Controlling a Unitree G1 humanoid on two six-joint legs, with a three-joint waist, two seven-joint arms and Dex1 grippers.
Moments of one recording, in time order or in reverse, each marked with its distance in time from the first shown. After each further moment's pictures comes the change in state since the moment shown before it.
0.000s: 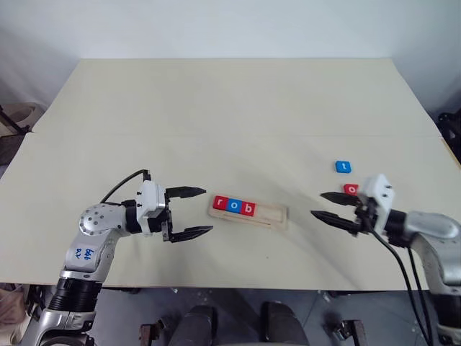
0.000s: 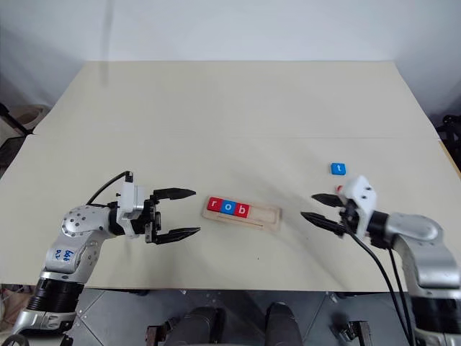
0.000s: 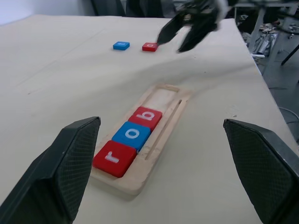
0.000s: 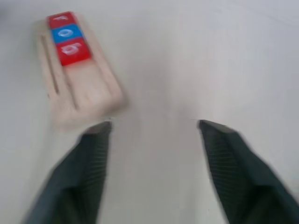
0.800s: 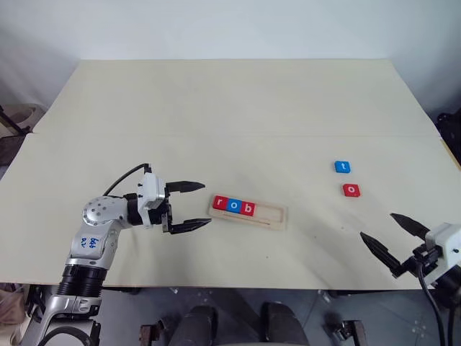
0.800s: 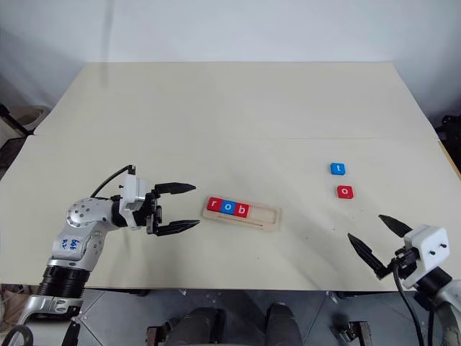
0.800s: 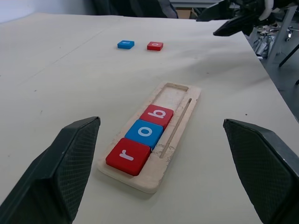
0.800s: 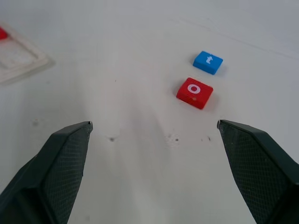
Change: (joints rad) left arm -0.082 -0.017 -0.002 0.114 0.013 -0.027 -0.042; right arm 0.257 0.130 -0.182 -0.044 0.049 -0.170 -0.208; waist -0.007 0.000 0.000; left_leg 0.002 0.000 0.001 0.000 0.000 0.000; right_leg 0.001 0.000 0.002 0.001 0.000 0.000
